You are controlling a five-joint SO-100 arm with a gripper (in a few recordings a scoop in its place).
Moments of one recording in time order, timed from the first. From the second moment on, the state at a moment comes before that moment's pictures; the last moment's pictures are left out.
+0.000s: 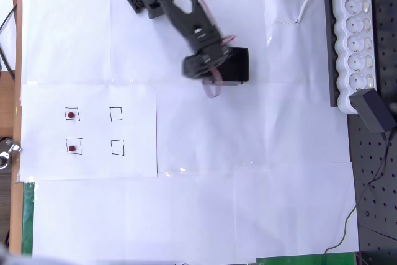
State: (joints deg) arm -36.2 93.9 115.8 102.1 -121.0
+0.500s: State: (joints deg) arm -46.7 104.5 125.3 95.7 -123.8
